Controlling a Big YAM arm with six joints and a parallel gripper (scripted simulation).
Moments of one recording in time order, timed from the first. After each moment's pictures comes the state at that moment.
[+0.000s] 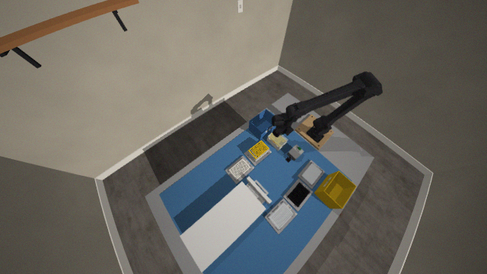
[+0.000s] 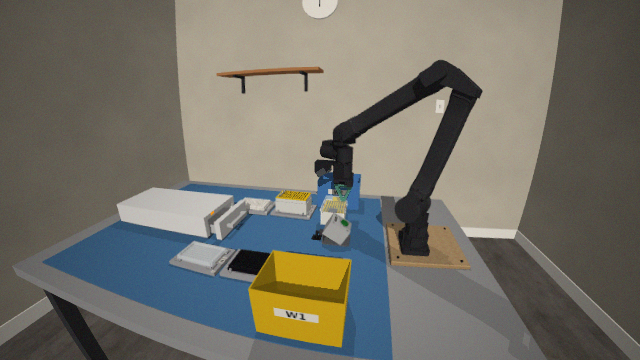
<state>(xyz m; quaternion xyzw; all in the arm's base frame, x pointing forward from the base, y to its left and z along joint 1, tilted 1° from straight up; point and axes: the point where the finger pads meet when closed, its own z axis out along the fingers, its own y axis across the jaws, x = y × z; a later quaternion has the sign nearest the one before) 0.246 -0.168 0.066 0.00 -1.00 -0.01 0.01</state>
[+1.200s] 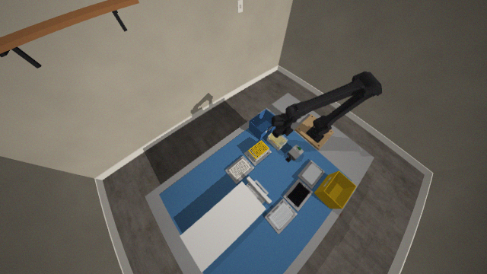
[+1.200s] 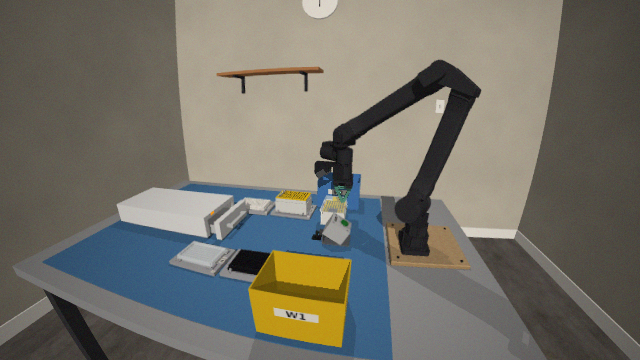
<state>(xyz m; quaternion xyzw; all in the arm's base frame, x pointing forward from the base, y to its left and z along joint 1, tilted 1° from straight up) 0.247 -0.169 0.061 0.00 -1.00 -0.01 0.00</state>
